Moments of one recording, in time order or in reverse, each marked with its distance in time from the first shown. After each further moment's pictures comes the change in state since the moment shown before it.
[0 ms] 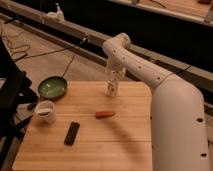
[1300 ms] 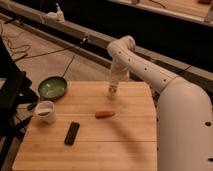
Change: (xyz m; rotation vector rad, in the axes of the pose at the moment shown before) arm -0.041 0.025 0.007 0.007 -0.132 0.019
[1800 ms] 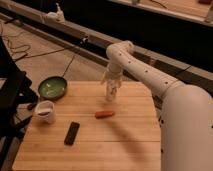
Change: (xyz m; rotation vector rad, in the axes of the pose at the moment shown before) arm -0.044 -0.045 0.005 0.152 -0.112 -0.094
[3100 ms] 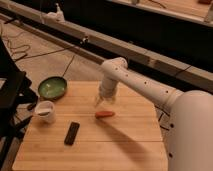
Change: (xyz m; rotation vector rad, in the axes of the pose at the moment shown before) arm -0.109 -0.012 0.044 0.063 -0.219 -0.469
